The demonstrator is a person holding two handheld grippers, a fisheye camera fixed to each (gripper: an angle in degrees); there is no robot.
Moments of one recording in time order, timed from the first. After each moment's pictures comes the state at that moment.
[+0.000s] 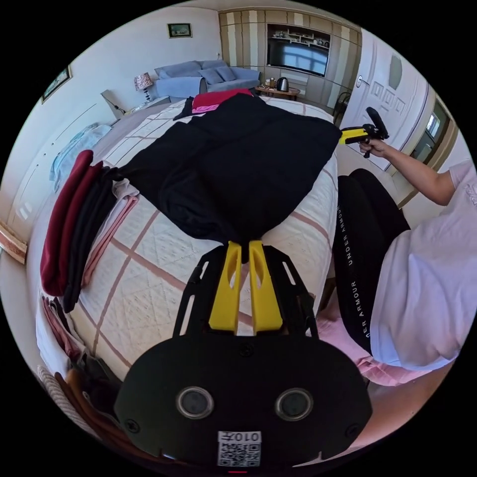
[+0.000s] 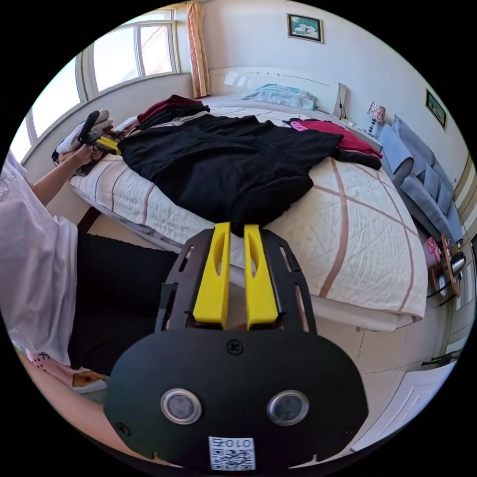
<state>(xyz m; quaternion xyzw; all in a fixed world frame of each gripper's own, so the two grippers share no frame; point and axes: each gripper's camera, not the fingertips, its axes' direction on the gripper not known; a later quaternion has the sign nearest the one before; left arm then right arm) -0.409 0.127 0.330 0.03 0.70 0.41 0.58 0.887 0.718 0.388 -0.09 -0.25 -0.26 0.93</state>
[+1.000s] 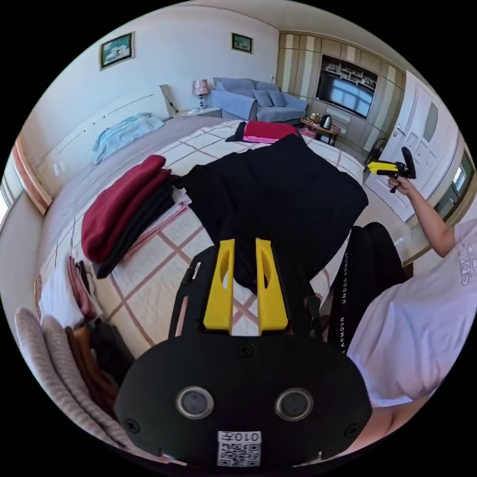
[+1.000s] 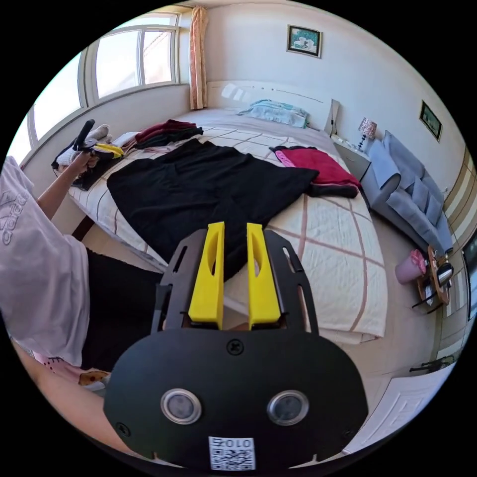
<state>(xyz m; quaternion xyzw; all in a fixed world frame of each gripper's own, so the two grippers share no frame) -0.413 0.024 0.341 0.00 0.69 0.30 0.66 0.896 0.605 0.359 -0.06 -0.24 -0.27 0.93</state>
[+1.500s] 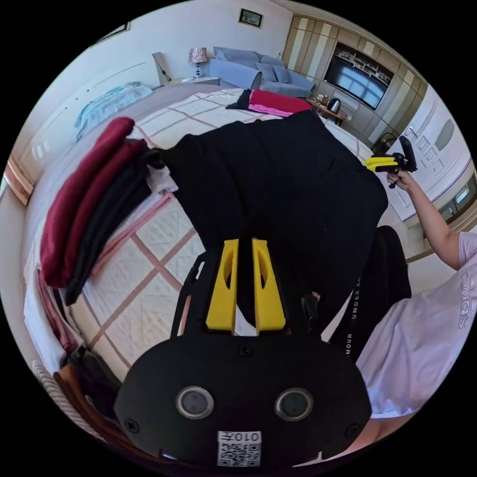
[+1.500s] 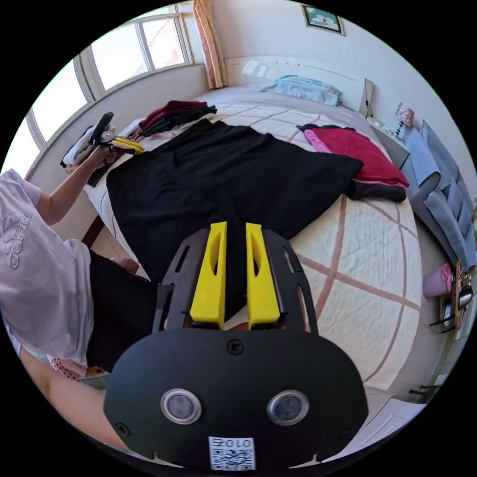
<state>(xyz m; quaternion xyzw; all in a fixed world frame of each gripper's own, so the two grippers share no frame) -0.269 -0.010 0.320 -0.07 0.69 0.33 0.64 0.860 0.536 0.440 -0.12 -0.30 -0.29 0.90</state>
